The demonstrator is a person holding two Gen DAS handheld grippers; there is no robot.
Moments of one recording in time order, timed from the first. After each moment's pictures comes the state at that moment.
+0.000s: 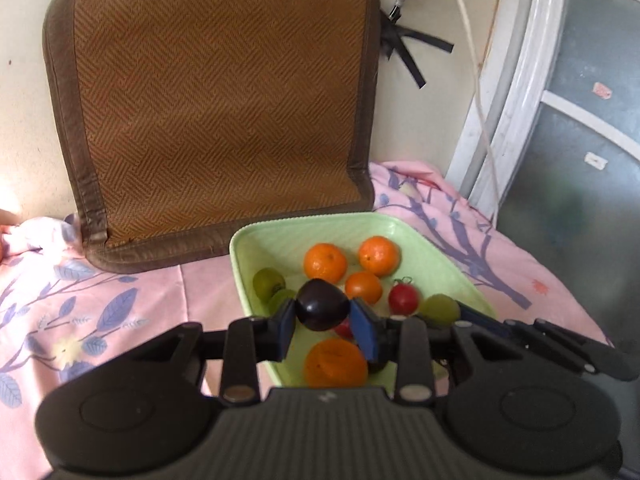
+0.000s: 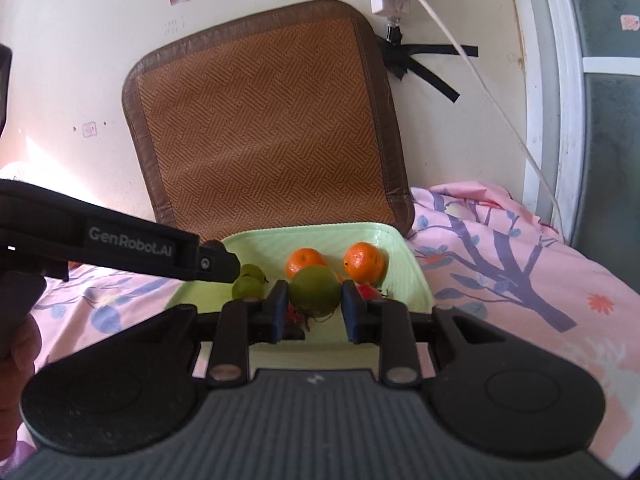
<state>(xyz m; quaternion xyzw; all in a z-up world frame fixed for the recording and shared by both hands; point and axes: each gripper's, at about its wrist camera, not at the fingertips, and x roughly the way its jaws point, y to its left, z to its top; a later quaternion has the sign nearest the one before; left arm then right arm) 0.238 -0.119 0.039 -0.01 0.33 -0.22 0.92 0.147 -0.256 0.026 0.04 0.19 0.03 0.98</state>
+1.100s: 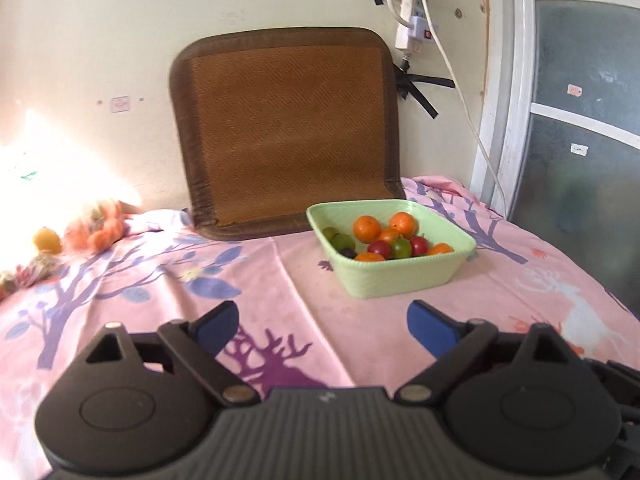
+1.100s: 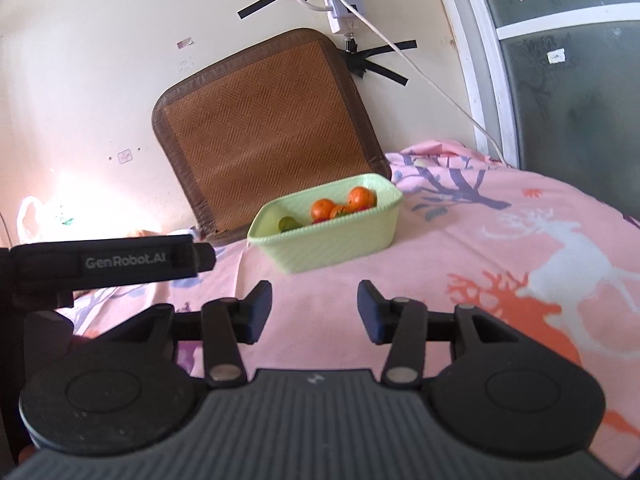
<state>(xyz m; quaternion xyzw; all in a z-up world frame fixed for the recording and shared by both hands) 0.063 -0.068 0.053 0.01 0.25 -0.13 0.96 -0.006 -0.236 0.032 0.14 0.19 0.00 0.97</state>
